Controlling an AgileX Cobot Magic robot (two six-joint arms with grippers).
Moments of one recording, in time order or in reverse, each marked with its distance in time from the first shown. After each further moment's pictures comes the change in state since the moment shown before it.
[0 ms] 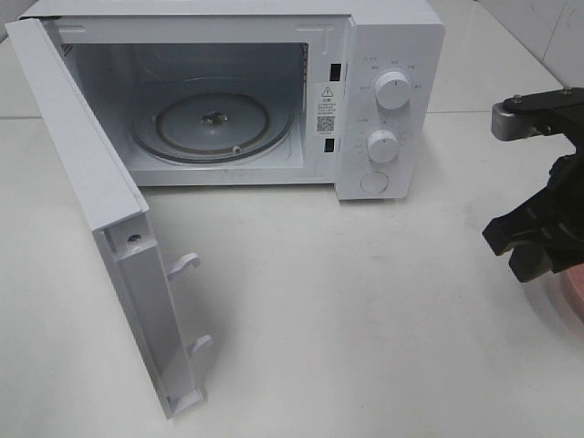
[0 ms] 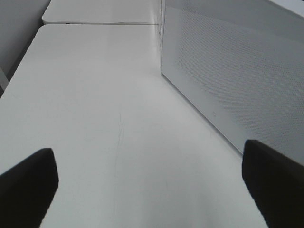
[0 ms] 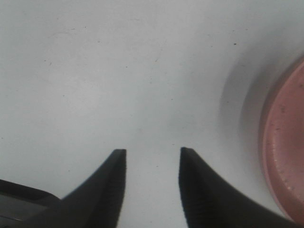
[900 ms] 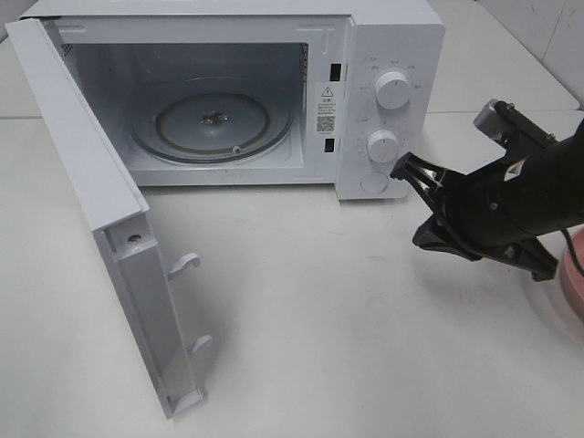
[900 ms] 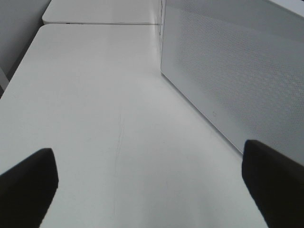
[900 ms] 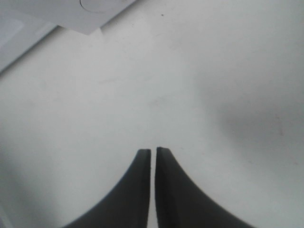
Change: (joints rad) left arm 0.000 0.000 0.000 0.000 0.000 0.000; right arm 0.078 0.194 0.143 0.373 -0.696 0.485
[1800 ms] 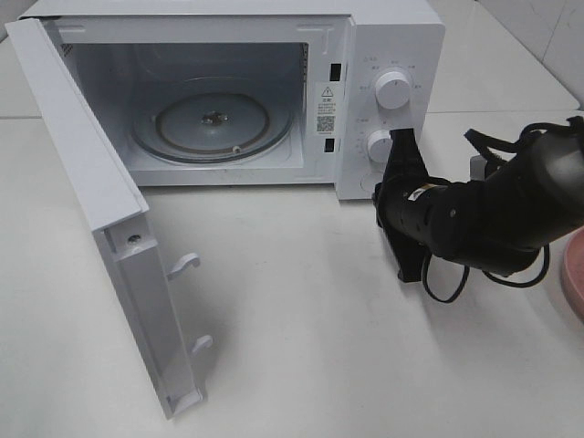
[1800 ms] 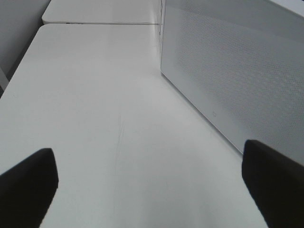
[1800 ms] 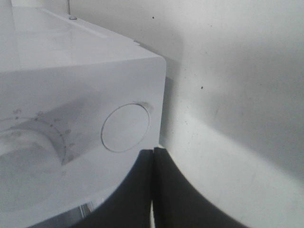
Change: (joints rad) left arm 0.000 0.000 0.000 0.000 0.000 0.000; right arm 0.178 0.428 -0.099 0.332 -0.778 0.675
